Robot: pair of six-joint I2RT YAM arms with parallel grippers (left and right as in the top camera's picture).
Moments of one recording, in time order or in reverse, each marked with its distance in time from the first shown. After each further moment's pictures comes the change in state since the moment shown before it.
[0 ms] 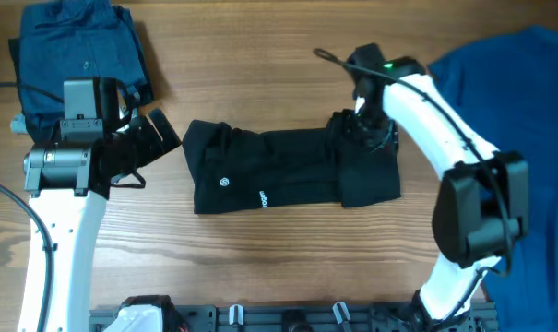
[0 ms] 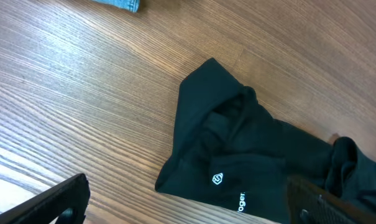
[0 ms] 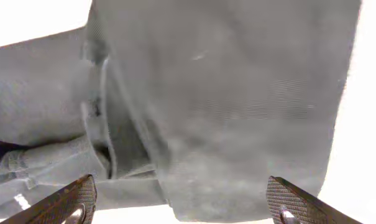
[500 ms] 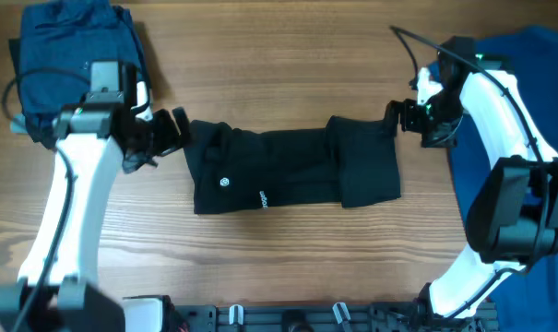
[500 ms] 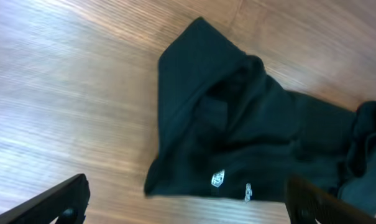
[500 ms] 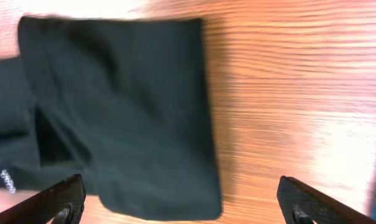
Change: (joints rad) left arm 0.000 0.248 0.000 0.052 0.137 0.114; right arm -0.328 -0.017 -0.032 0.001 -0.170 -0.383
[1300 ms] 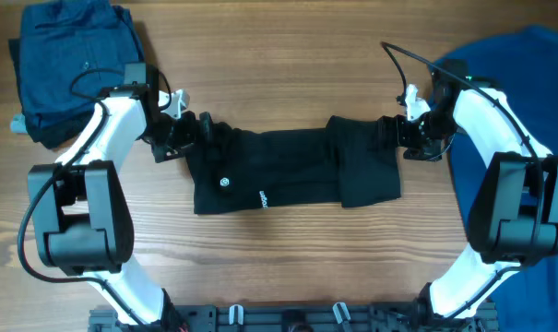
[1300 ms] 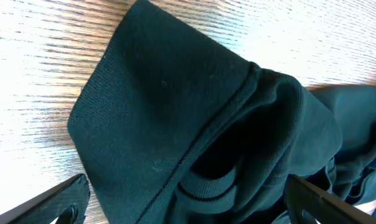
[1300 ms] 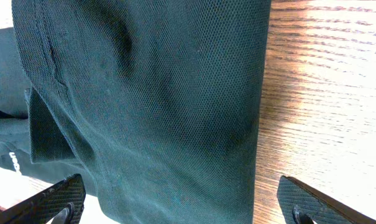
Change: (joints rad) left arm 0.022 0.412 0.000 0.212 0.255 0.226; right arm -0.013 -0.002 -0.169 0.158 -0.133 -0.067
